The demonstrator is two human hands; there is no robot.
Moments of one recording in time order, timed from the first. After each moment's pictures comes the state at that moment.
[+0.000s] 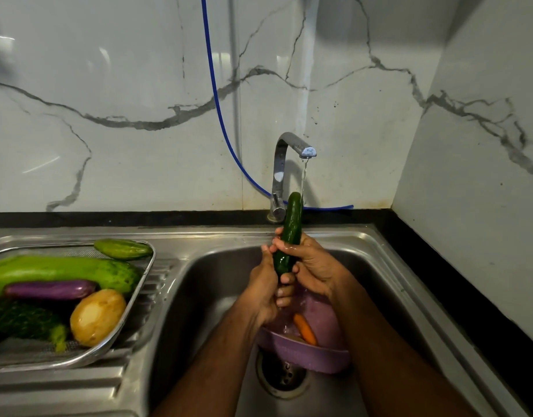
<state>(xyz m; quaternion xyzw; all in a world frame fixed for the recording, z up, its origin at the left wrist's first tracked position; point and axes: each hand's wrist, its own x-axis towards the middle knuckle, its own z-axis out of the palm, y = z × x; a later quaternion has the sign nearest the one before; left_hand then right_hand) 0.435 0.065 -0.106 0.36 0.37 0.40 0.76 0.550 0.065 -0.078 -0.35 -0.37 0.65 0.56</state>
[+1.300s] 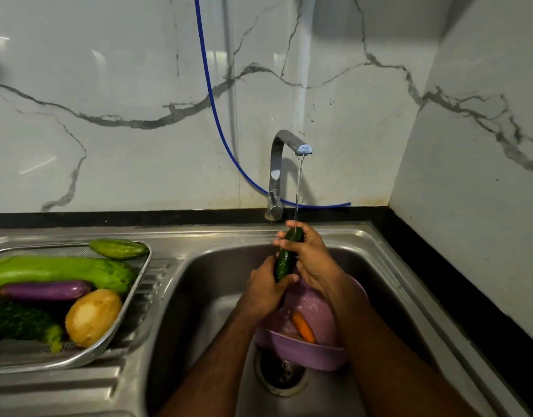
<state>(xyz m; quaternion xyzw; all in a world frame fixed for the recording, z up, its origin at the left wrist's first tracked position) 0.428 0.074 -0.128 0.73 0.48 0.31 0.37 0.561 0.092 -0.102 -0.46 -0.37 0.52 0.61</state>
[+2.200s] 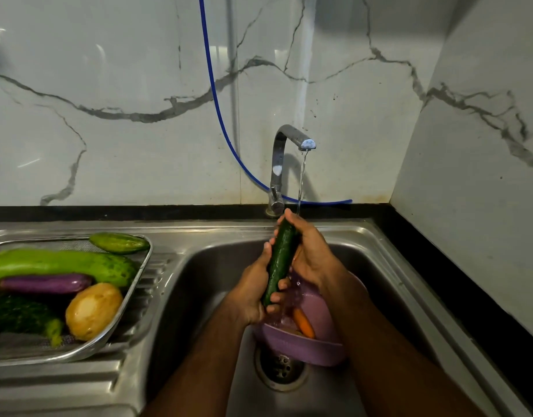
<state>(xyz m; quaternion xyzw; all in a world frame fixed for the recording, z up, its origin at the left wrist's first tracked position) 0.414 0.064 -0.111 0.39 0.36 0.29 0.80 0.548 0.085 -0.083 -0.36 -0.31 0.63 0.62</state>
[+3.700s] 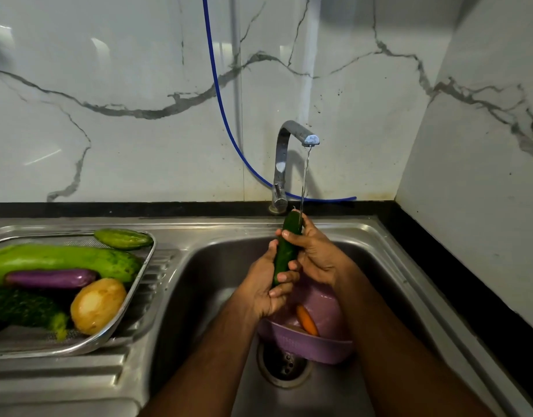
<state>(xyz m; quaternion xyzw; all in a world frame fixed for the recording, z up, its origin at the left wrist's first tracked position) 0.430 0.064 -0.105 0.26 0.27 0.36 0.85 0.562 0.083 -0.095 -0.38 -0.36 0.63 0.57</state>
